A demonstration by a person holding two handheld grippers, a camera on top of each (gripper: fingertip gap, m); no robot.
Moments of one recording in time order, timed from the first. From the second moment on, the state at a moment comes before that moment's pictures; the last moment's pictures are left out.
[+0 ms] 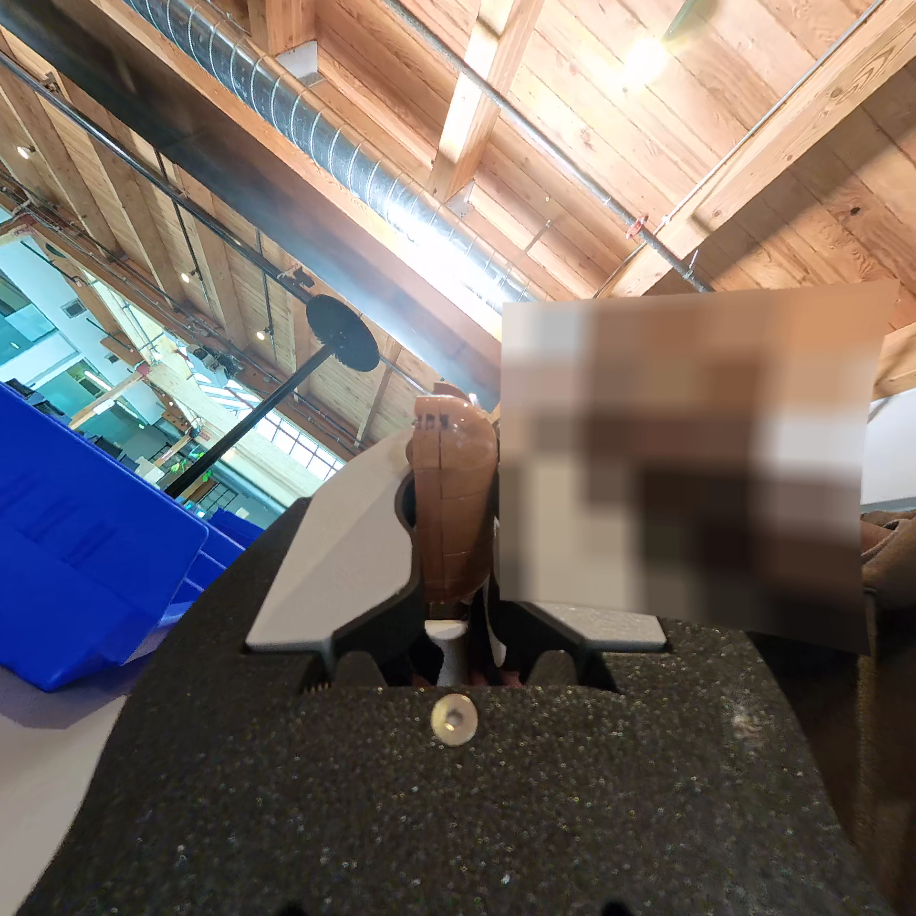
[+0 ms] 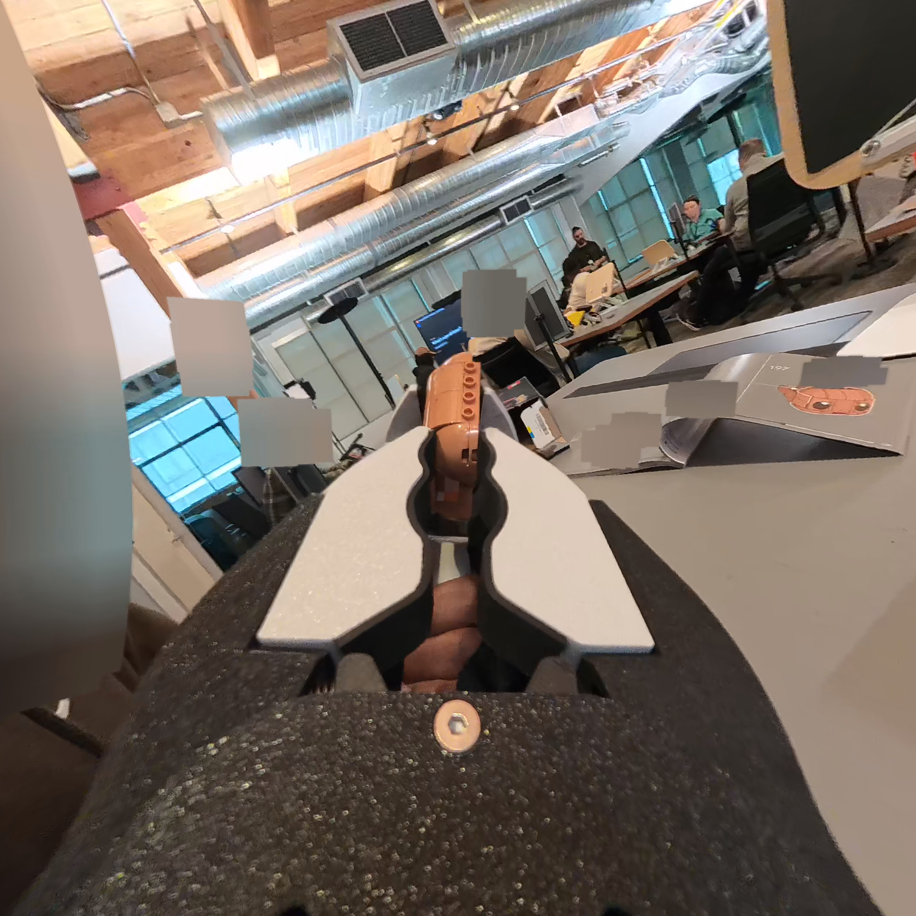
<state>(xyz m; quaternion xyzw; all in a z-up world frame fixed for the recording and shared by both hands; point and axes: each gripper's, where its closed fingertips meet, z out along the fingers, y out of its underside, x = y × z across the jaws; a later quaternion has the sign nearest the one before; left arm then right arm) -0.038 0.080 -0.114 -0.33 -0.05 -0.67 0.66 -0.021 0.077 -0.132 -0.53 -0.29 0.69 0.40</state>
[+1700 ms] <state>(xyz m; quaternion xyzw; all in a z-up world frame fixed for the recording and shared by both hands) -0.032 0.078 -0.116 -0.33 -0.05 -0.67 0.66 -0.020 0.071 -0.135 -0.52 -0.29 0.71 0.38</state>
